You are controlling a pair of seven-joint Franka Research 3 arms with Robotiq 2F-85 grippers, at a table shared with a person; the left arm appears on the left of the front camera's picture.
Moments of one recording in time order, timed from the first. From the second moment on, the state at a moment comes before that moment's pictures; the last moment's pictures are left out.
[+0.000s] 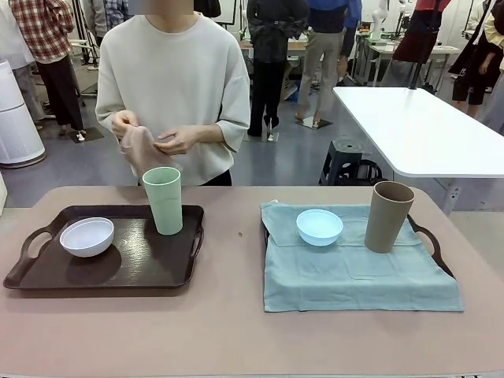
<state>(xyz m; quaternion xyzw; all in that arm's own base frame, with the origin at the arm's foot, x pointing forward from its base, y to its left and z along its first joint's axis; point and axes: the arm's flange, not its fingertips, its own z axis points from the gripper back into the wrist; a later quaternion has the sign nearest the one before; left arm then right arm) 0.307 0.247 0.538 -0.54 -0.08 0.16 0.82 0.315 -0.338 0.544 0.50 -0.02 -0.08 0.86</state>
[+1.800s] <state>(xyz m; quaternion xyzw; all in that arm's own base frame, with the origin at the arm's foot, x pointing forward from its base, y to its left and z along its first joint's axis) 0.324 0.014 0.591 -0.08 -0.09 -0.04 0.99 0.349 0.068 0.552 0.32 -0.20 0.43 0.82</state>
